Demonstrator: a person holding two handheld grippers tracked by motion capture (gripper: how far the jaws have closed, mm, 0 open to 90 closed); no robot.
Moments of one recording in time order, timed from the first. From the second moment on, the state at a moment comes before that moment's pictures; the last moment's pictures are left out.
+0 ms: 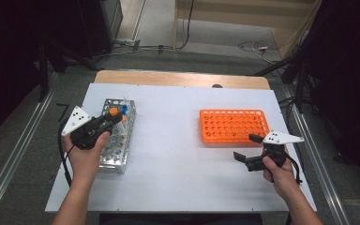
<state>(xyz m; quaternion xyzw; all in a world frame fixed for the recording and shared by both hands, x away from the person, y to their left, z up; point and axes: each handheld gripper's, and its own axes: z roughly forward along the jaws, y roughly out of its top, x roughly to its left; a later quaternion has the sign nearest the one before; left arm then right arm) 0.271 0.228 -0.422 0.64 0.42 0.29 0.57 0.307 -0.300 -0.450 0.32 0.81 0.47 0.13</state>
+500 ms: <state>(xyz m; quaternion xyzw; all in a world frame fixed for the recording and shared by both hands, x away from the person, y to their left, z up) 0.275 0.225 -0.434 0.64 0.43 0.31 0.55 0.307 -0.299 -0.451 0.32 0.81 0.47 0.13</state>
